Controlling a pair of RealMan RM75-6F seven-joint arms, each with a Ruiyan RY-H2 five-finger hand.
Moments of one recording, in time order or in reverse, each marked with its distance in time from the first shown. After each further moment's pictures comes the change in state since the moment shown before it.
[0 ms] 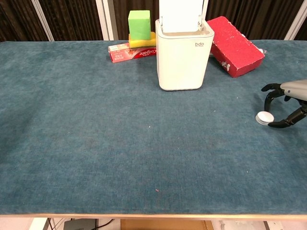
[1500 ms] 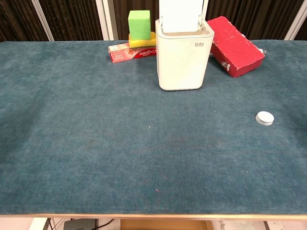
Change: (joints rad) left arm 0.006 -0.006 -0.001 0.007 0.023 0.024 -0.018; right arm -0.455 0.349 -0.095 -0.305 -0.417 0.633 0.235
